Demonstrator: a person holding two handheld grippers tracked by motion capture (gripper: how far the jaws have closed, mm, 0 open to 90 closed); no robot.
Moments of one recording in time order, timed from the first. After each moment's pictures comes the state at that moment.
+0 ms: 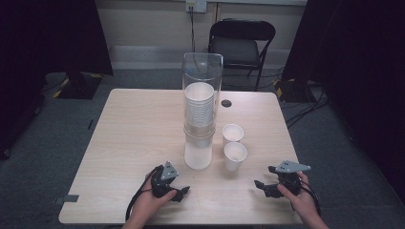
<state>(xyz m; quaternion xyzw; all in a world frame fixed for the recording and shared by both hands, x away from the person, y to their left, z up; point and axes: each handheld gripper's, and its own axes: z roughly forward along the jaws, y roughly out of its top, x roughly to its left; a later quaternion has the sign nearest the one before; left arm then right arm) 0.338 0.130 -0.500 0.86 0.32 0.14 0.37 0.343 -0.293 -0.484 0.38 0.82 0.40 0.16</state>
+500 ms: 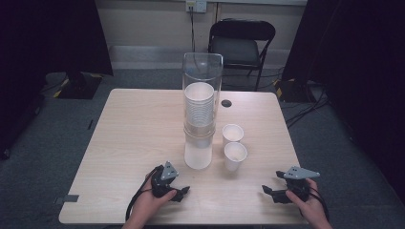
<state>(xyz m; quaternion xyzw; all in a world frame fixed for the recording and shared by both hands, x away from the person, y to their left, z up) 0.338 0.130 -0.500 0.86 0.32 0.14 0.37 0.327 -0.316 -0.490 0.38 0.82 0.39 0.17</state>
